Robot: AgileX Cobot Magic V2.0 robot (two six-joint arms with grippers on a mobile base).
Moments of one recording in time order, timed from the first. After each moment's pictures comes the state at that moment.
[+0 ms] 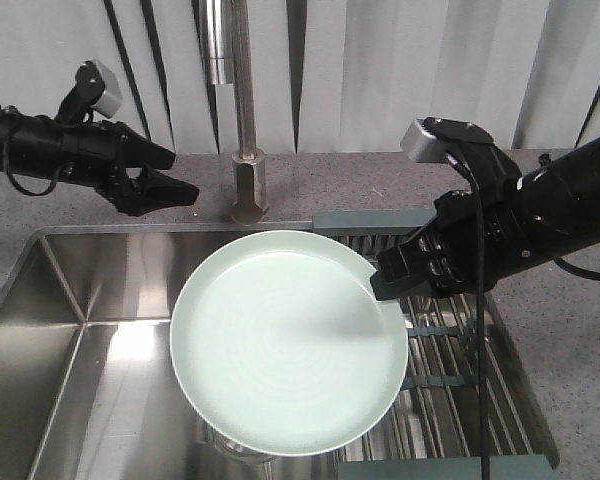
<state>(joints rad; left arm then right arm) 0.01 1.96 -1.59 -1.15 1.06 1.57 0.28 1.42 -1.19 0.65 1.03 -0.44</state>
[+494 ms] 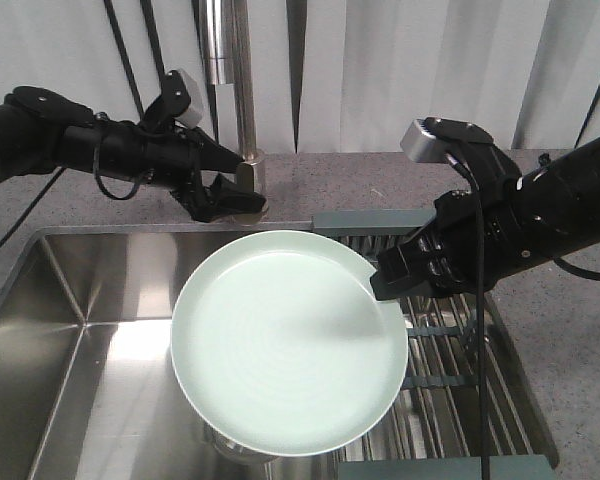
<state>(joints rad) -0.16 2.09 -1.73 -1.15 0.99 1.59 0.28 1.42 -1.19 0.65 1.03 -0.44</state>
